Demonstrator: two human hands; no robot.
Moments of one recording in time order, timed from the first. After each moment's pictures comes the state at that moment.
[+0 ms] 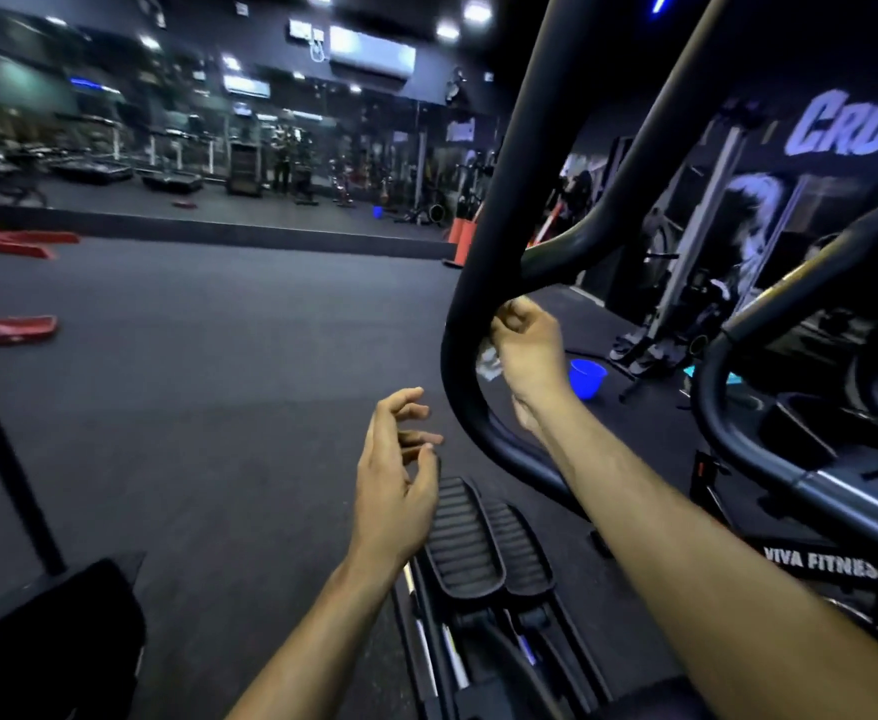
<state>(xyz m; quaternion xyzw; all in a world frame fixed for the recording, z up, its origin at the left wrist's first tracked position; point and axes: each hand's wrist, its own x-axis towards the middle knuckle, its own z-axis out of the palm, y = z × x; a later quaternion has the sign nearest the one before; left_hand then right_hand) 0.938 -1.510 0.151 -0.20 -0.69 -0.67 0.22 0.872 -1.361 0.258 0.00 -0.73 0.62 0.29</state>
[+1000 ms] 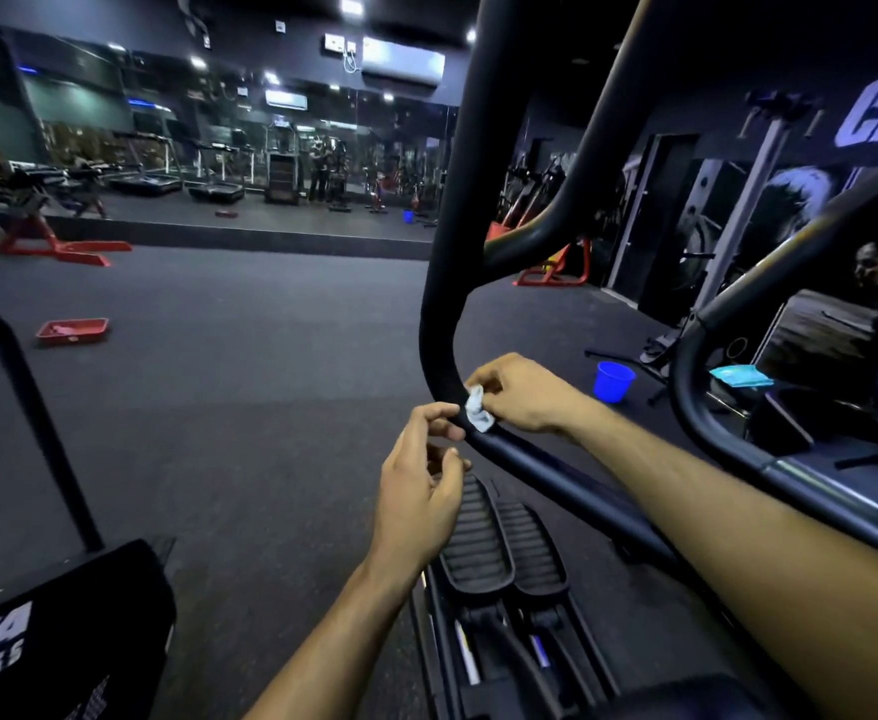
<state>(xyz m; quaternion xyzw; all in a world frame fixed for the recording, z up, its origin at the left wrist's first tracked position) 0.975 -1.468 0.148 -0.20 -0.71 -0.65 0.19 0.903 -1.303 0.246 0.11 -0.97 0.21 0.04</state>
